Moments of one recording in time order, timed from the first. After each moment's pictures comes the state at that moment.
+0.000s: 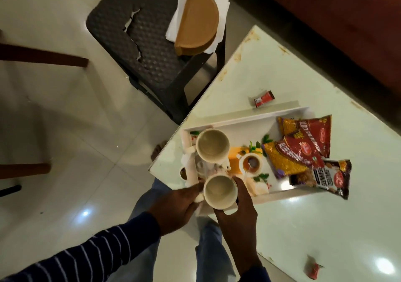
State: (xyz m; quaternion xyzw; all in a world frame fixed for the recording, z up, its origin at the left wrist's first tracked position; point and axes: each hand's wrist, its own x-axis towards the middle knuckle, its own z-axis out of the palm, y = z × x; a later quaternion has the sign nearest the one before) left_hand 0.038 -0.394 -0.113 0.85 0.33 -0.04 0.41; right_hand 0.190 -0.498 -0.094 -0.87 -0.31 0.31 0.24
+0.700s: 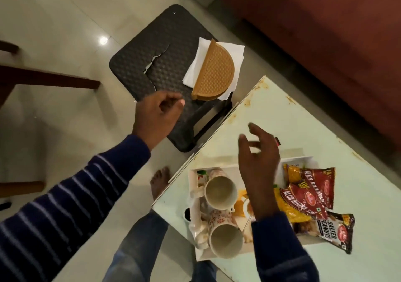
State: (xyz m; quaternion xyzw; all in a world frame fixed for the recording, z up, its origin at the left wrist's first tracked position) left_hand 0.102 -0.136 -0.068 0.67 0.58 0.21 0.41; right_hand 0.271 -0.281 -0.053 -0.84 -0.22 0.29 0.41
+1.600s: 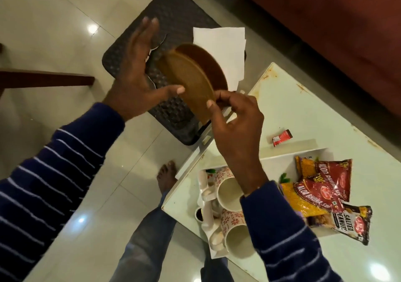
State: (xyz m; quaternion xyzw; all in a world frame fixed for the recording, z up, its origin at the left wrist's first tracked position) left_hand 0.078 -0.046 -0.062 0.83 0.40 0.16 0.36; right_hand 0.235 -0.202 -0.042 -0.79 -0.35 0.27 0.42
